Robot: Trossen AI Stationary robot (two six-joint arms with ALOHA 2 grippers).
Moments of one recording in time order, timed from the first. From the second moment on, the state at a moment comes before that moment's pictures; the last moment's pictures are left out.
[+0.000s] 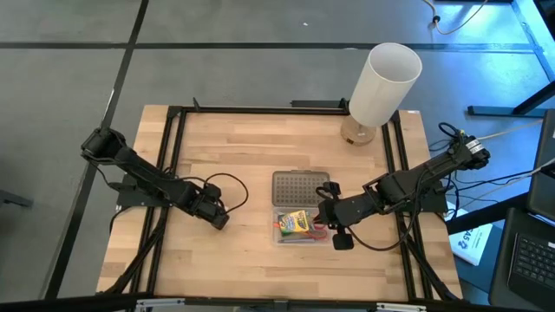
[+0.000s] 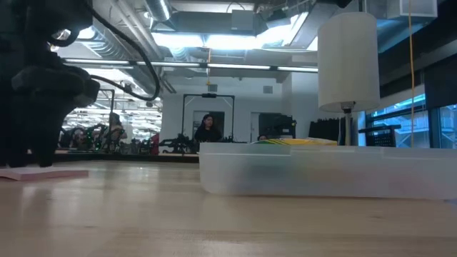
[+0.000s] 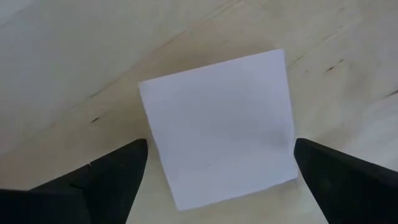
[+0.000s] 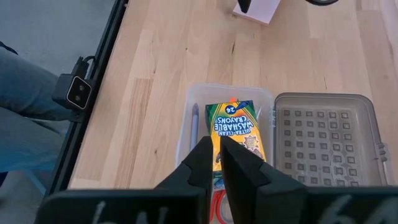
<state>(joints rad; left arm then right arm) -0.43 1.36 0.61 -0.64 -0.12 -1.47 0.47 1.41 1.24 -0.67 0.18 0.28</state>
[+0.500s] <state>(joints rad) -0.44 1.41 0.61 -0.59 -0.14 -1.46 0.46 1.41 1.24 -0.67 0.18 0.28</state>
